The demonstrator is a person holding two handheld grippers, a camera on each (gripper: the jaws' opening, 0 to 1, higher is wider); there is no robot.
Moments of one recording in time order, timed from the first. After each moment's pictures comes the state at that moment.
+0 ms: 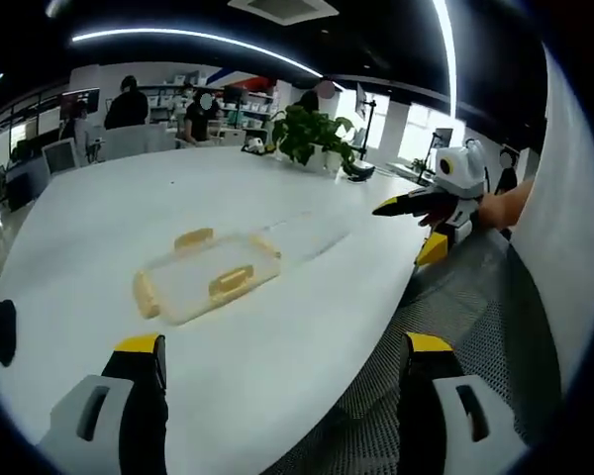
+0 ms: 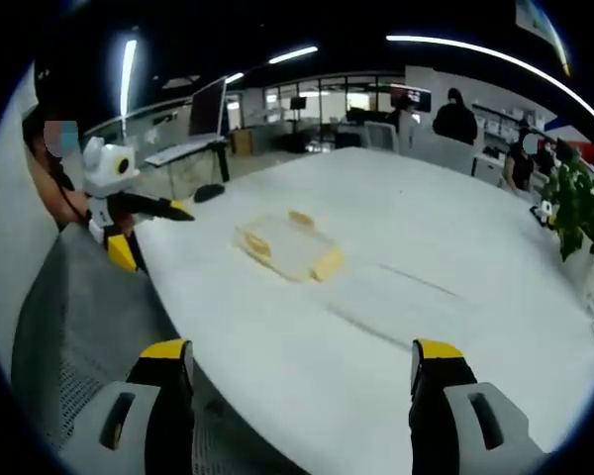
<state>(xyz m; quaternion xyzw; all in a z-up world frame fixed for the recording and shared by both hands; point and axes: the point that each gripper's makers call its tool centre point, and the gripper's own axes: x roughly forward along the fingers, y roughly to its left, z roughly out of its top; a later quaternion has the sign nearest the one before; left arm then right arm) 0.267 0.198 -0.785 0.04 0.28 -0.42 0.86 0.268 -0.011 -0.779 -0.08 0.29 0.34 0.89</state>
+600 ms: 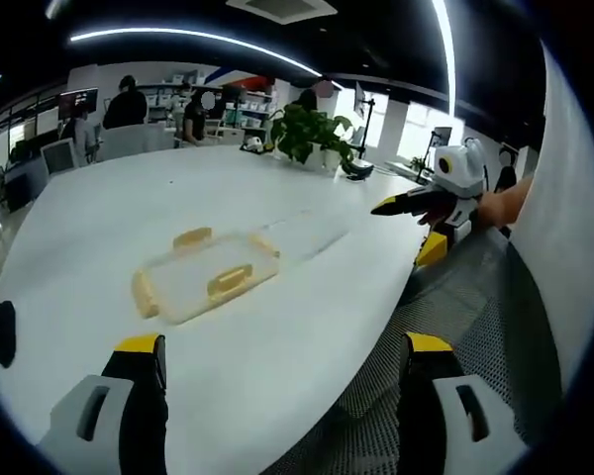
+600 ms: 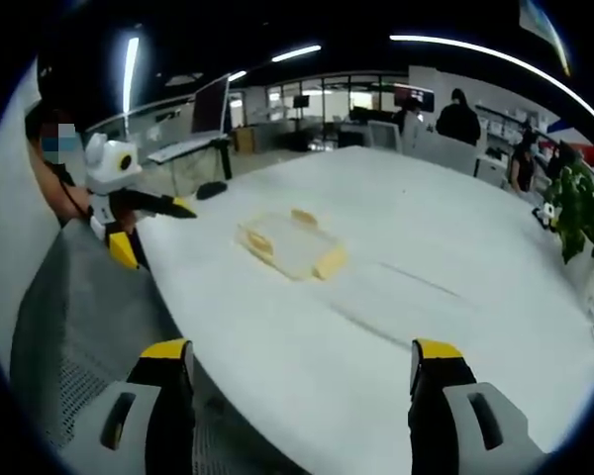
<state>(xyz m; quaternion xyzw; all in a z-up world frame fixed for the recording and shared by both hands) 0.266 0.197 -0.785 0.04 0.28 -0.42 0.86 0.267 -0.009 -0.781 -0.09 0.29 0.34 0.89</state>
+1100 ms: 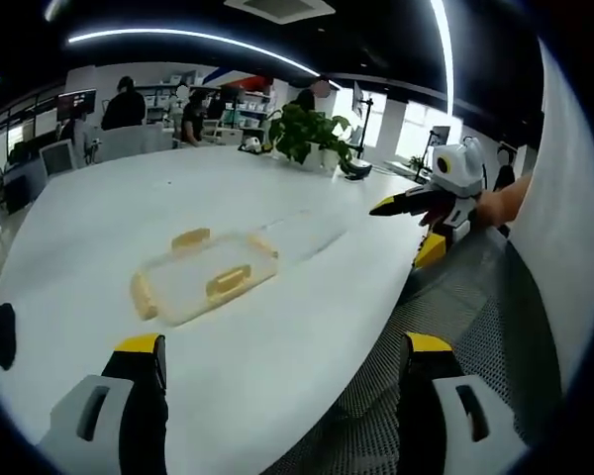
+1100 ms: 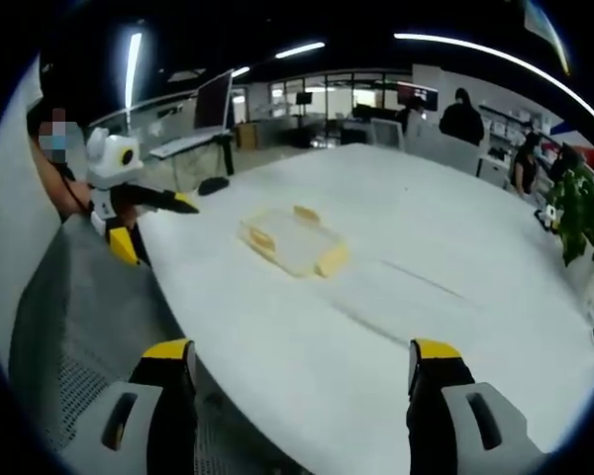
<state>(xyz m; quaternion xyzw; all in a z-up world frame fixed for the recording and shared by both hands) 0.266 0.197 -0.784 0.04 0.28 -0.42 0.86 0.266 -0.008 -0.783 -0.10 0.29 0.35 0.89</state>
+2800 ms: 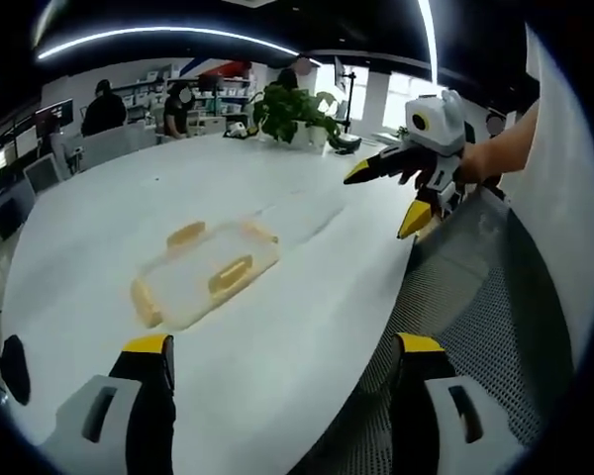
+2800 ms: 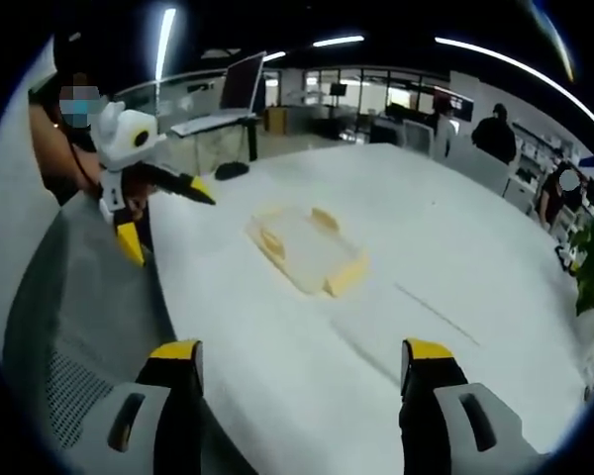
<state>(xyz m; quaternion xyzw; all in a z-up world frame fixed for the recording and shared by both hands) 0.274 0.200 -0.795 0.11 0.30 -0.44 0.84 0.293 0.016 -0.781 -0.16 0.30 0.40 0.85</state>
